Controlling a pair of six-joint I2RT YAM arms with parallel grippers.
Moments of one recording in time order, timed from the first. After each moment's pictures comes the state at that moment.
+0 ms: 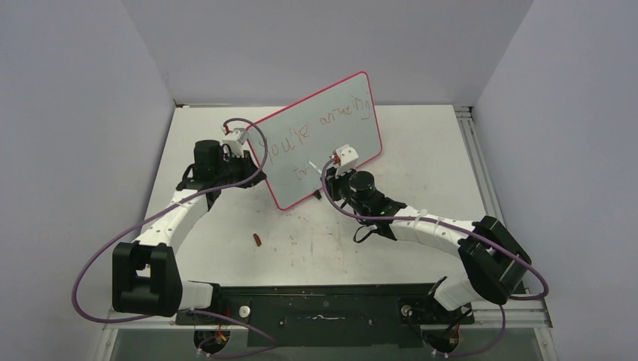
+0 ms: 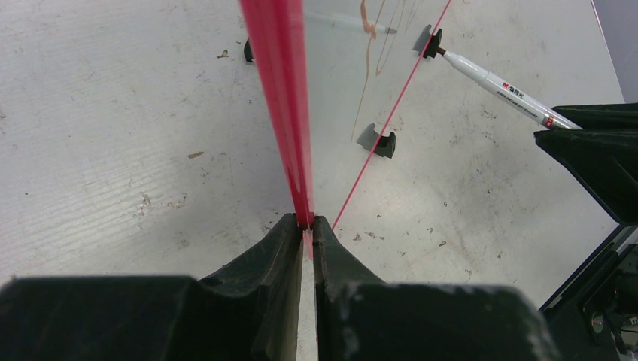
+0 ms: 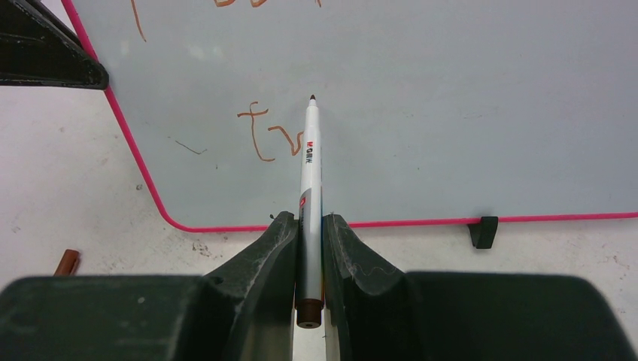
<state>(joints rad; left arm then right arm) -0.12 1.34 0.87 -0.13 0.52 -0.20 0.79 1.46 0.77 0.44 0.17 0.12</state>
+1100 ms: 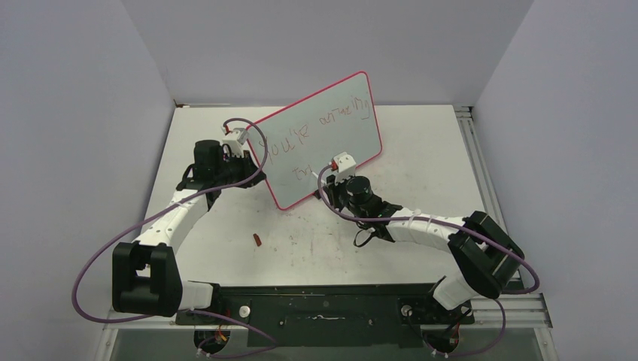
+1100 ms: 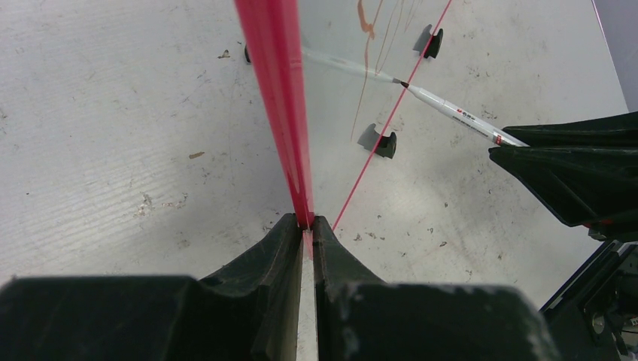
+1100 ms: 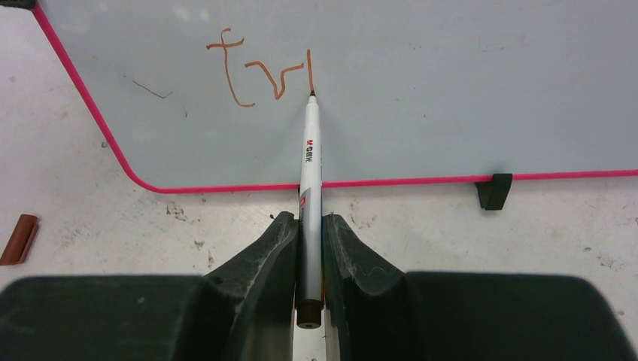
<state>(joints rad) -0.12 1.34 0.87 -0.13 0.51 -0.20 0.78 1.51 0.73 0.44 0.17 0.12</state>
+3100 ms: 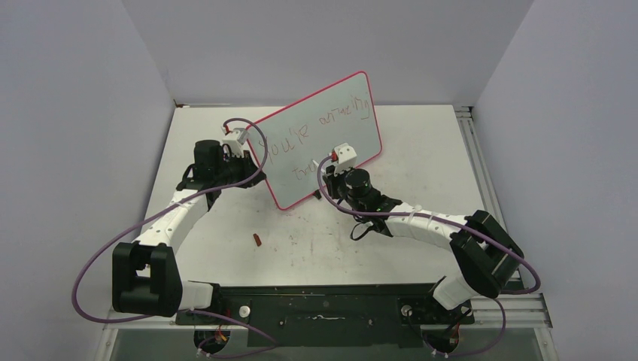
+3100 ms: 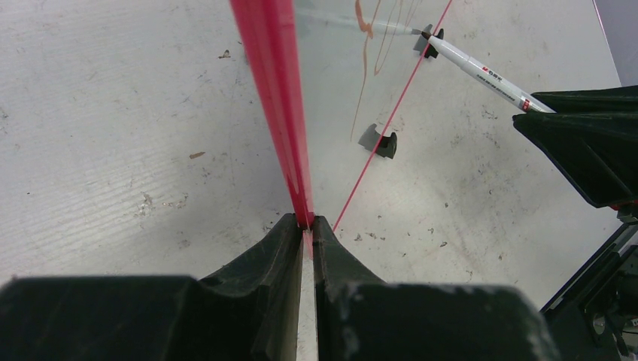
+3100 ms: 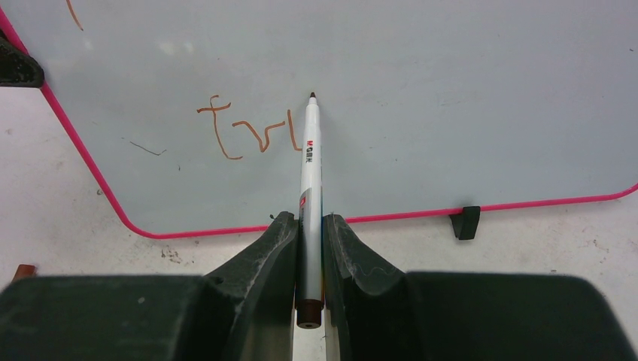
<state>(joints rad) -0.12 1.34 0.87 -0.13 0.51 -0.20 0.78 1.51 0.80 0.42 0.23 0.11</state>
